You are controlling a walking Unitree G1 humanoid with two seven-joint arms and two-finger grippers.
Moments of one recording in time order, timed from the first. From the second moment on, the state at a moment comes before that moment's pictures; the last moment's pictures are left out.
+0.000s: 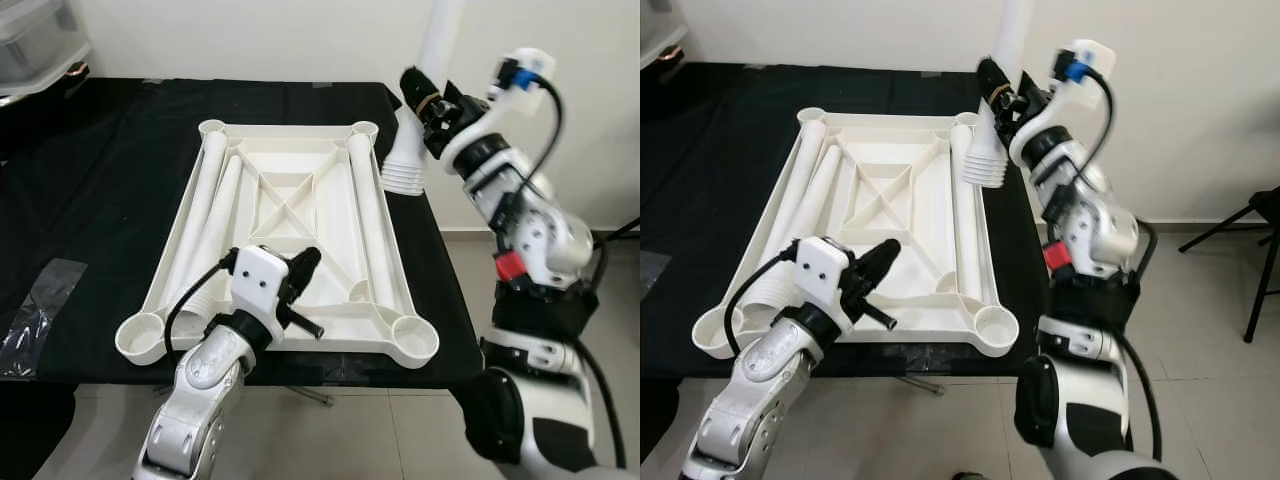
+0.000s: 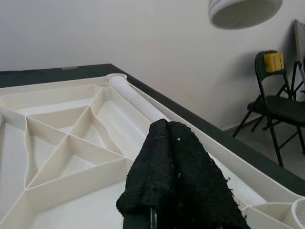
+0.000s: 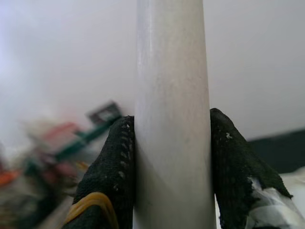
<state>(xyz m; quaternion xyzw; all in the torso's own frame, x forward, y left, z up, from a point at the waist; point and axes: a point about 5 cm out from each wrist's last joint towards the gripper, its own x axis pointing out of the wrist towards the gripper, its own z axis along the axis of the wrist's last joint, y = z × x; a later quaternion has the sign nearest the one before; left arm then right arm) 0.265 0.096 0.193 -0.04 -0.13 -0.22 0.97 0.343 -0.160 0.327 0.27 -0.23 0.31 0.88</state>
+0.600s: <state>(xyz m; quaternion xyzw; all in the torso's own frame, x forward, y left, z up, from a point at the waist) 0.244 0.159 0.335 -0.09 -0.33 -0.42 0.84 0.307 -0.185 0.311 0.06 -0.21 0.51 0.83</state>
